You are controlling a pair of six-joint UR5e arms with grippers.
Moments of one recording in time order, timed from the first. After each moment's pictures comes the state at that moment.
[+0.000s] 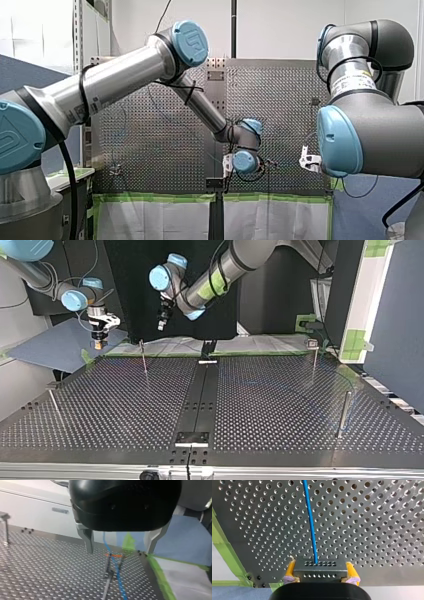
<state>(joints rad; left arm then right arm) -0.89 -2.56 -1.28 -2.66 -2.05 -1.73 1.56 -0.67 1.65 -0.84 1.31 1.69</state>
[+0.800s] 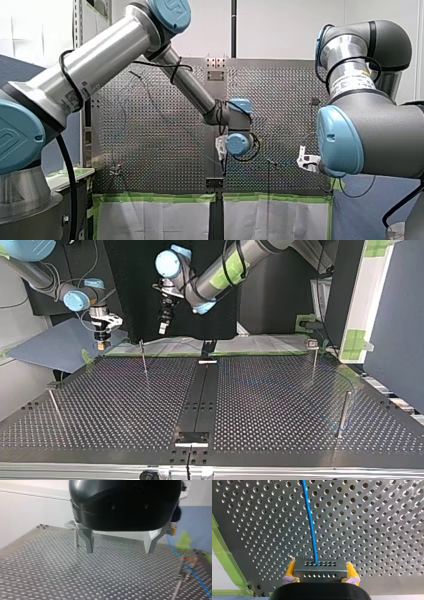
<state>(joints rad) -0.89 -2.34 -1.50 -2.44 -2.11 -1.76 1.57 -0.67 1.65 -0.85 1.28 1.70</state>
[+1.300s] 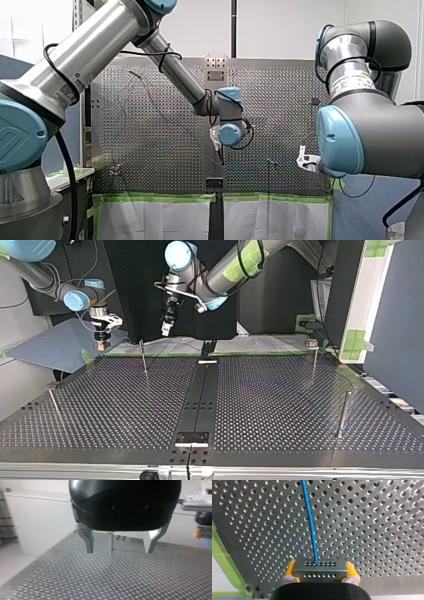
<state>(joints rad) -0.88 -2.21 -1.63 -2.31 -2.09 -1.81 1.57 -0.67 1.65 -0.86 1.28 1.71</state>
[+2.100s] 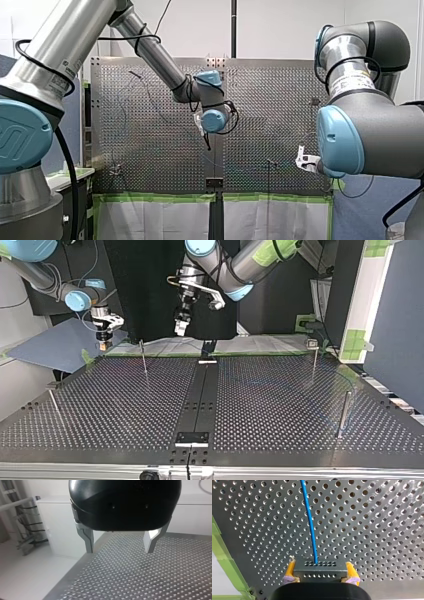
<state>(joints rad) -0.83 -2.00 -1.84 -2.18 -2.10 -1.77 1.58 -0.66 1.65 -0.86 1.27 1.71</state>
